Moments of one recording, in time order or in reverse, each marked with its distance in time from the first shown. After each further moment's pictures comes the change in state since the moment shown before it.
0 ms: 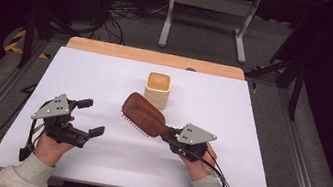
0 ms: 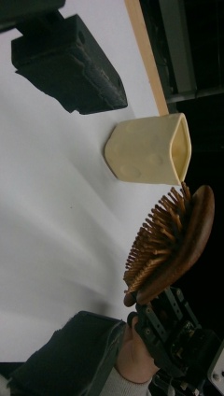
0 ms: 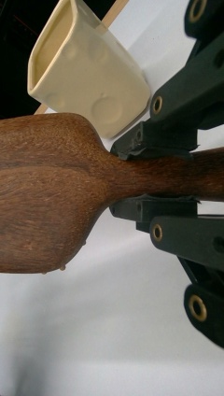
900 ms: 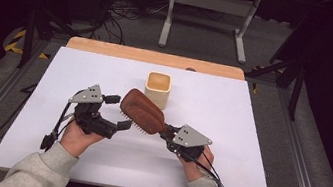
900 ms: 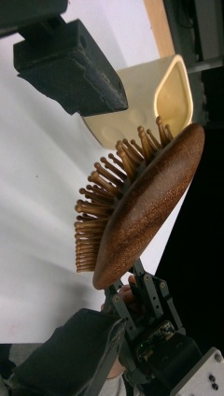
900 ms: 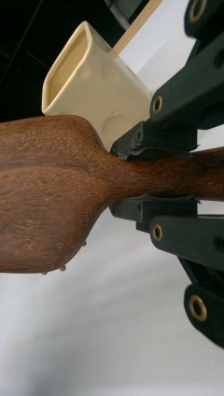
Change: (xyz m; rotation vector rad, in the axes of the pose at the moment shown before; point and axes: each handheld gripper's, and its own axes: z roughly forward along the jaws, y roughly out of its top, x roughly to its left) left arm -0.010 0.038 0.064 0.097 -0.087 -0.064; right arm 0.010 0.005 0.004 -0.019 -0.106 -0.039
